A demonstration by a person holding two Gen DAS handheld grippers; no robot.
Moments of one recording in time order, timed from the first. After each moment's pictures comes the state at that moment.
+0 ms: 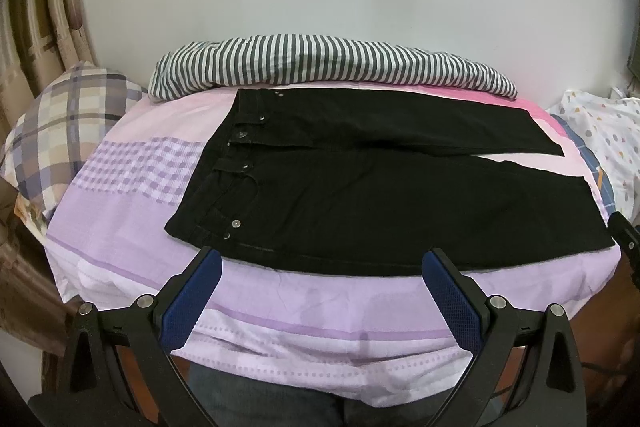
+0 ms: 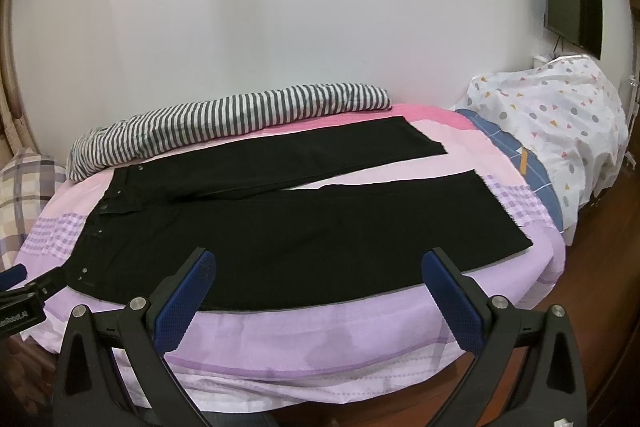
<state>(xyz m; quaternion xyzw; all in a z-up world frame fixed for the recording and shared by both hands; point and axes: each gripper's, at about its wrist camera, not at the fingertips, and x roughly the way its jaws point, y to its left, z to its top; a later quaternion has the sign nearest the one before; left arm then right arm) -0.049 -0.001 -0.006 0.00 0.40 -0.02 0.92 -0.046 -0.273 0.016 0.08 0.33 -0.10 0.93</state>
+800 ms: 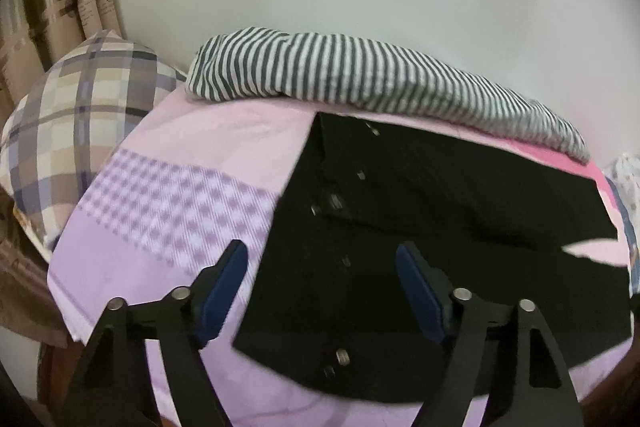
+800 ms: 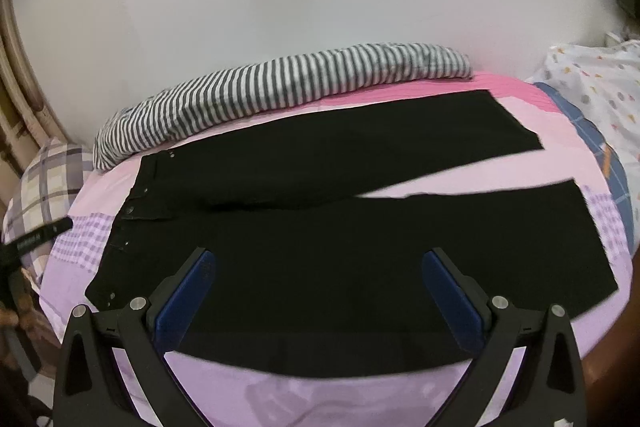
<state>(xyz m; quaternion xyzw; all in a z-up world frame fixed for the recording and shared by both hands) 0.113 0.125 -0.006 -0.06 0.42 0.05 0.90 0.090 -0.259 -0.007 0.11 0.42 0.00 0.90</state>
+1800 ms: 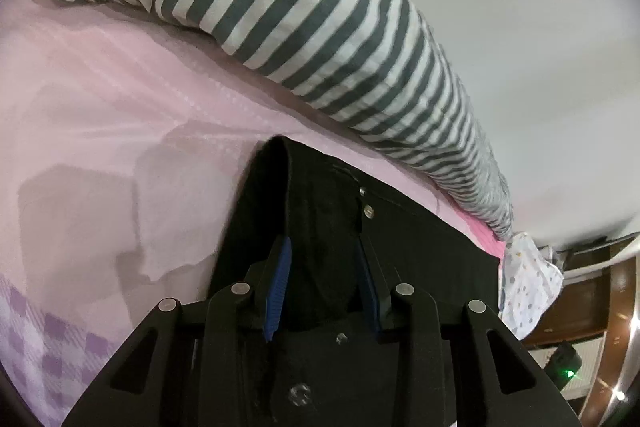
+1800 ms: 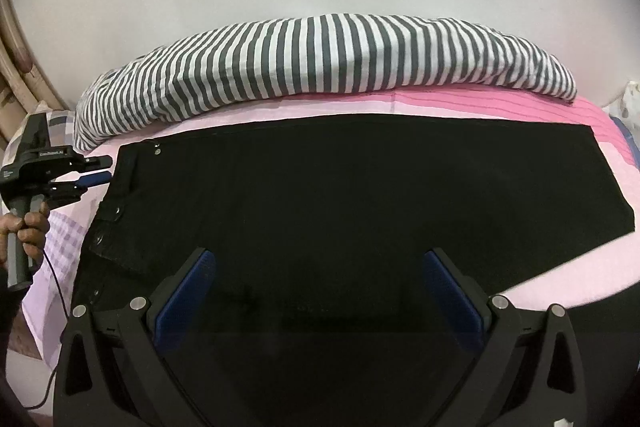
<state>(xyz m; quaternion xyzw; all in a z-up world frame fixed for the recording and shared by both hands) 0.351 0.213 -0.120 -0.32 0.54 -0.12 0.77 0.262 -0.198 -0.065 0.06 0.48 0.05 0.87</state>
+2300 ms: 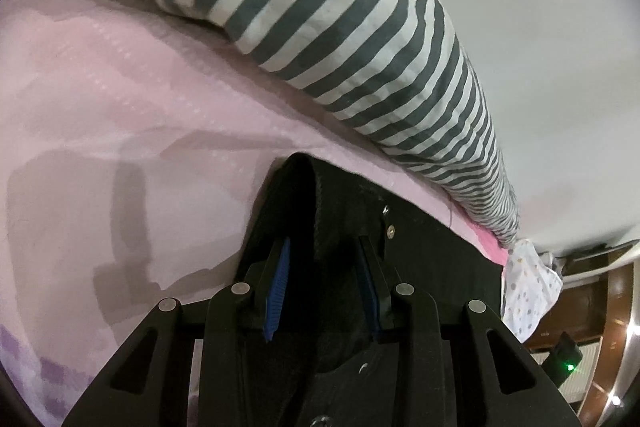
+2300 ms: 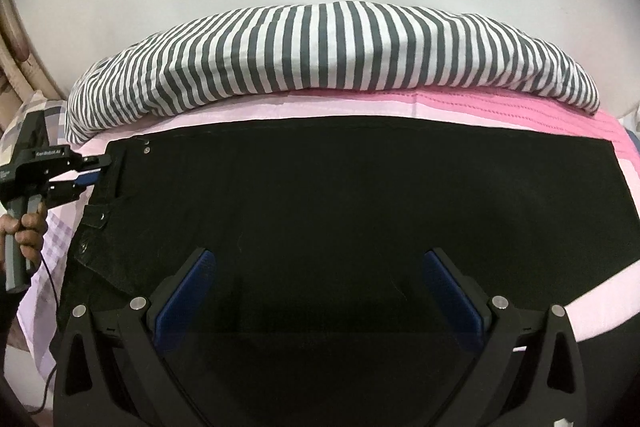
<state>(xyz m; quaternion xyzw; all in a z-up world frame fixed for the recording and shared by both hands) 0.371 0.218 -0.140 -0.33 0.53 -0.14 0.76 0.295 -0.187 -0.083 0.05 0.50 0.07 0.86</state>
